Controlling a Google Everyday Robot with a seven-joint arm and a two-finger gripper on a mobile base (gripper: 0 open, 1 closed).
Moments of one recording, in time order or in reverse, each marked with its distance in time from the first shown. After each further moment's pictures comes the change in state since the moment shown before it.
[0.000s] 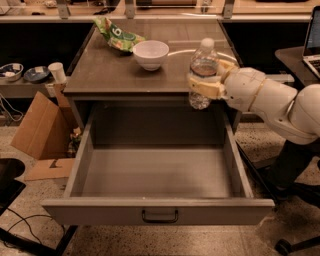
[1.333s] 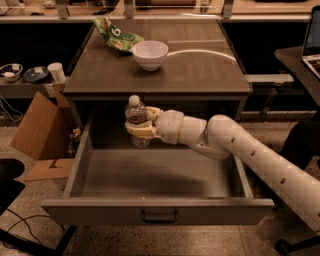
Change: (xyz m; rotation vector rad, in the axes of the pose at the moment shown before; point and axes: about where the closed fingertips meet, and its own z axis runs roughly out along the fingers) arm 0.132 0.153 0.131 -0.333 0.005 0.134
